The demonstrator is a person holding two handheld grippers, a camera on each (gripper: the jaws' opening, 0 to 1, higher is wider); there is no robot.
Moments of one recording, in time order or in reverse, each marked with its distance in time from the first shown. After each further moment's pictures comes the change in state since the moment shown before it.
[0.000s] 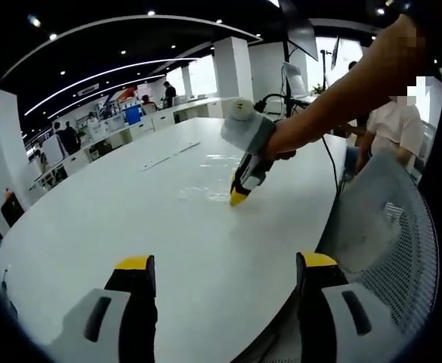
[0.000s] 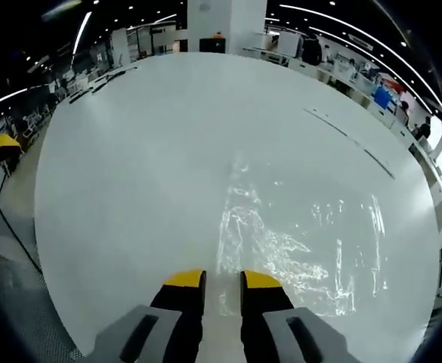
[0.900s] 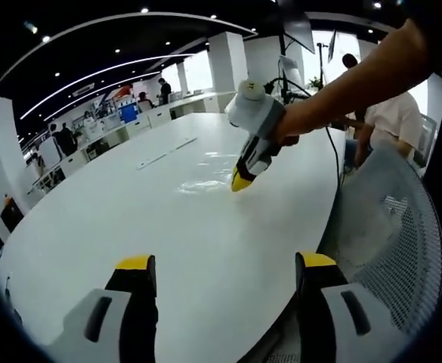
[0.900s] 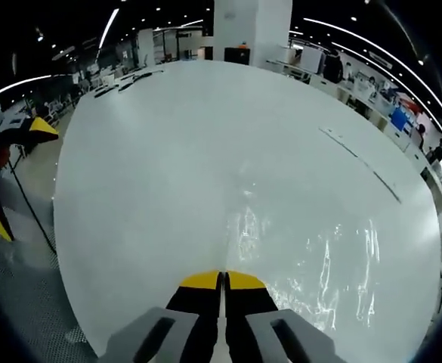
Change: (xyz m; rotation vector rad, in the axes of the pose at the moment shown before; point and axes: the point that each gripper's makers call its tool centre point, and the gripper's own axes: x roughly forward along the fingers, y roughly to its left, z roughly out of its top) left arm 0.006 -0.002 -0.001 0.028 0.035 -0.009; right arm -0.022 0.004 0.005 -0.105 -0.057 0.087
